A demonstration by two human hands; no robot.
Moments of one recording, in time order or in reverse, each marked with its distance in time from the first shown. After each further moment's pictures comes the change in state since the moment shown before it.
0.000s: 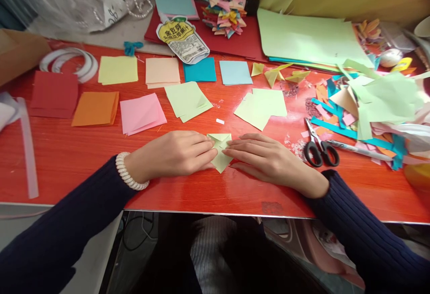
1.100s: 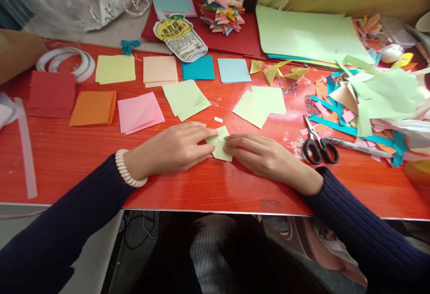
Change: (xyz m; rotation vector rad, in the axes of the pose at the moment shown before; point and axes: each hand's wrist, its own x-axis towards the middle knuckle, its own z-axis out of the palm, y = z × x) left_hand 0.003 -0.002 0.007 -0.158 -0.048 -0.162; right_hand 0.001 -0.001 0.003 0.036 -0.050 0.040
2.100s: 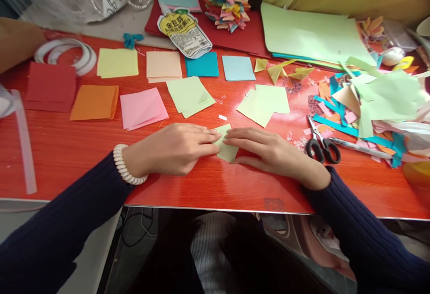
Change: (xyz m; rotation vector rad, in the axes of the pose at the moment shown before) left_hand -0.007 -0.002 -0.006 -0.120 -0.084 0.016; right_hand 0.003 0.007 -0.007 0.183 -0.071 0.097
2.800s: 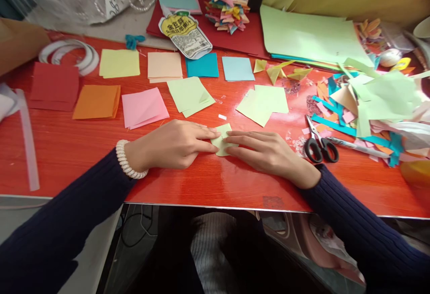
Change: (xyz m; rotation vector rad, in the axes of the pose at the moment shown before) left_hand -0.002 -0.005 0.001 -0.066 0.000 -0.042; right_hand 0.003 -0.005 0.006 -0.265 0.068 -0.142
